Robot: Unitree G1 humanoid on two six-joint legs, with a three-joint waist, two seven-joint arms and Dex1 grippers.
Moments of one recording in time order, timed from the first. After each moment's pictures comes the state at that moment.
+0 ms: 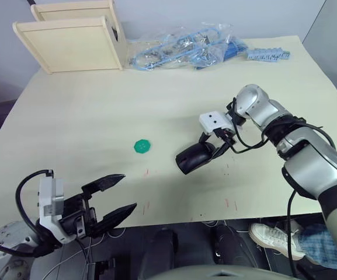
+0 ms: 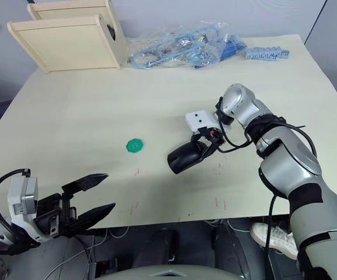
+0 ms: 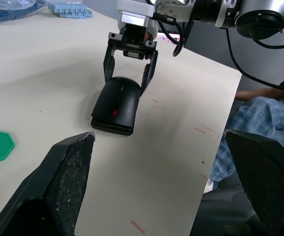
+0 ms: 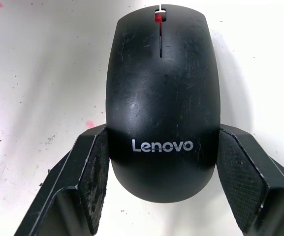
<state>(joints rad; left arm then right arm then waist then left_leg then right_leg) 0.51 0.66 0.50 -0.54 -0.85 0.32 -1.16 -1.28 -0.37 0.77 1.04 0.10 -0.21 1.61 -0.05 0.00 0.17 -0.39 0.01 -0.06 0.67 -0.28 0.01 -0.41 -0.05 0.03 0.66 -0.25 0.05</state>
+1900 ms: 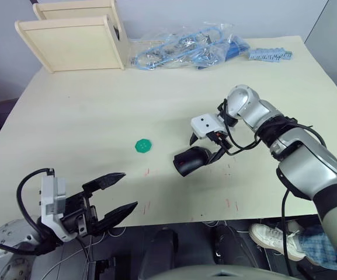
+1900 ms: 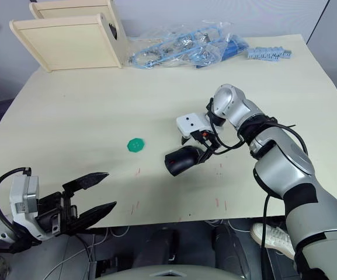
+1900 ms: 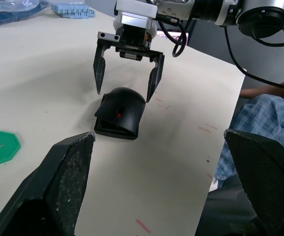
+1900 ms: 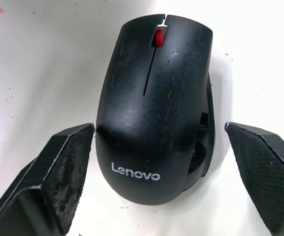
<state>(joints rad) 0.49 0.66 0.50 -0.54 -0.83 0.32 -1.16 -1.28 -0.33 0.76 0.97 0.07 -0.22 1.61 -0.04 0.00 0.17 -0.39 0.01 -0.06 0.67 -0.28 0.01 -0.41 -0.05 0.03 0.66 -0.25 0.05</state>
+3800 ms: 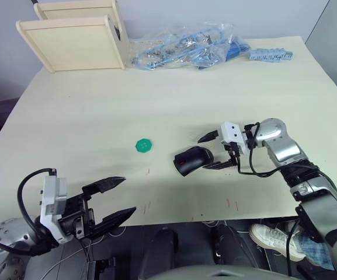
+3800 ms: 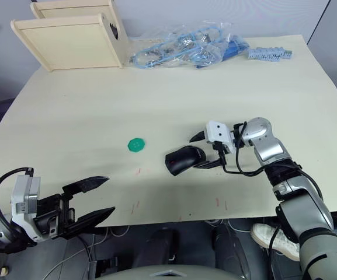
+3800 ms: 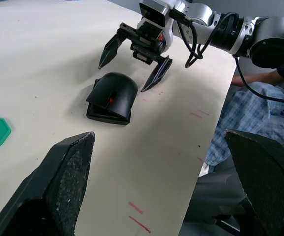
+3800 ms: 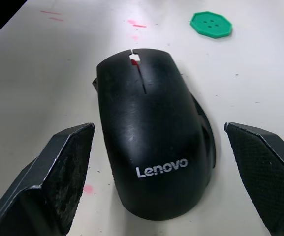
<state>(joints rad) 0.51 0.71 0.51 -0.53 -0.83 0.34 -1.18 -0.77 -0.43 0.33 0.52 0.12 -0.11 1.43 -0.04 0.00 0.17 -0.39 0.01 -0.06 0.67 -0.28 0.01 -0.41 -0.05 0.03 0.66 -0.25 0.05</state>
